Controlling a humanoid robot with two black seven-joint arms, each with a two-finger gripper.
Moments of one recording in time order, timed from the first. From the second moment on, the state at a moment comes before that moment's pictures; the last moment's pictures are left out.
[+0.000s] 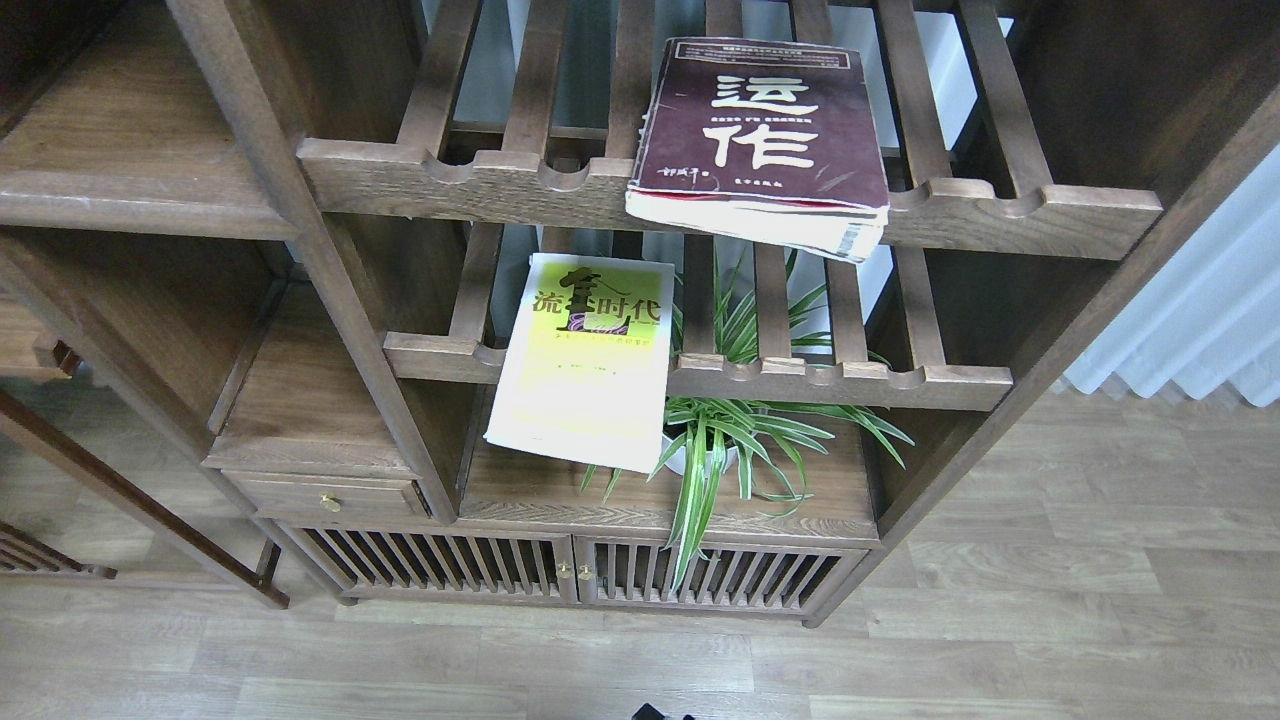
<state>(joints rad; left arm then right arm) -0.91 0.63 -1.52 -0.88 0.52 -0.49 -0.03 -0.29 -0.02 0.63 0.94 0.32 0.58 -0.10</state>
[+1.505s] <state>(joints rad) -1.01 0.56 -1.27 -0.76 0.51 -0.49 -0.05 -0.28 -0.03 0.65 0.94 0.32 0.58 -0.10</state>
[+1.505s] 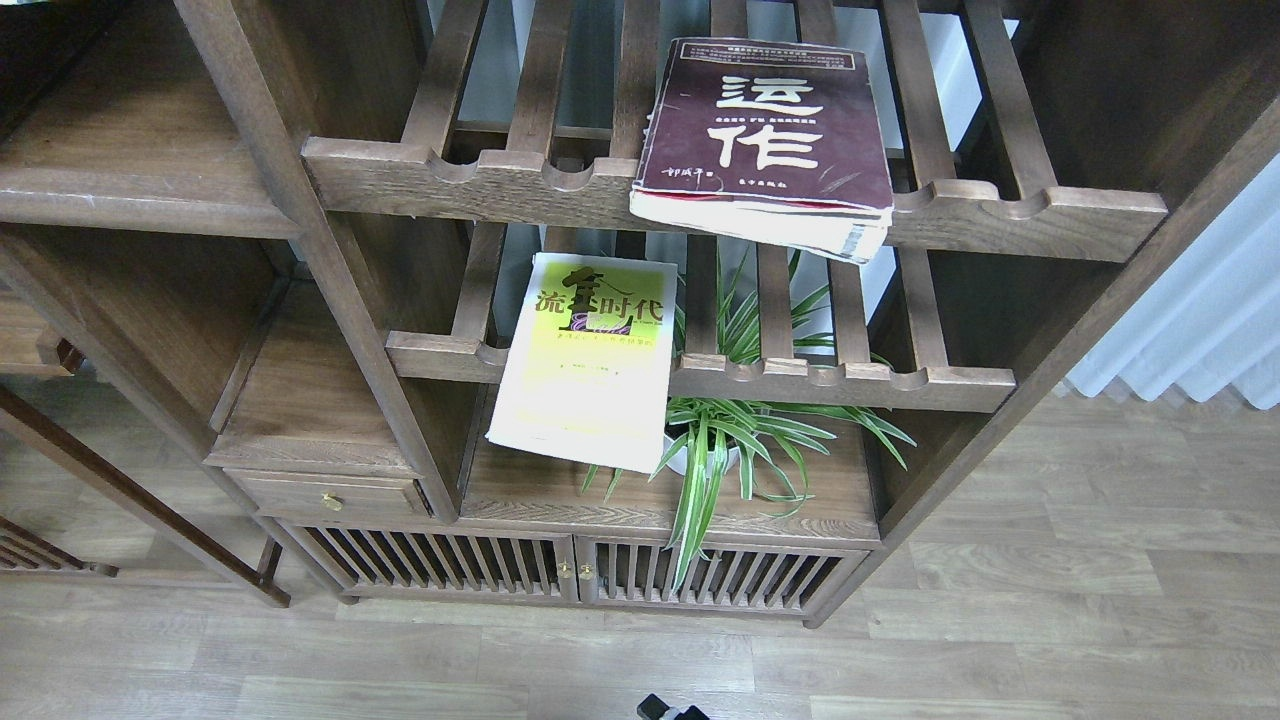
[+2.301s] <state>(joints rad) -1.00 0.54 -1.28 -0.79 0.50 -0.49 -0.05 -0.28 -0.02 0.67 0.94 0.33 0.58 -0.10</state>
